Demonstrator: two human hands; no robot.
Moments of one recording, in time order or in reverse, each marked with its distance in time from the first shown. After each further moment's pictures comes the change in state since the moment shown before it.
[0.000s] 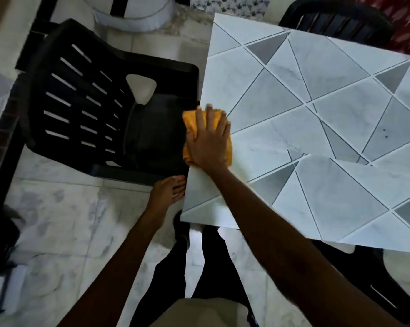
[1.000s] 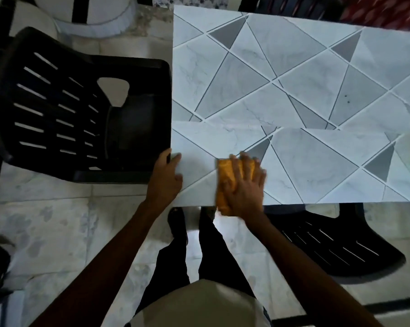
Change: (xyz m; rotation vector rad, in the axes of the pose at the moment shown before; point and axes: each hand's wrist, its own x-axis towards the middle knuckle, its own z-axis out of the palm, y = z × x) left_hand 0.001 -0.017 0.016 1.001 0.011 0.740; right_hand -0.192 0.132 -0.010 -0.004 -0.041 0.195
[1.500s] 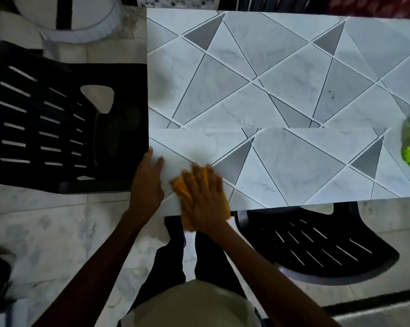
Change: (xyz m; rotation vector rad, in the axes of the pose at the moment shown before) left_hand 0.006 0.017 0.009 0.318 -0.003 0.147; right_hand -0.016 -0.037 0.012 0.012 -0.006 -0.221
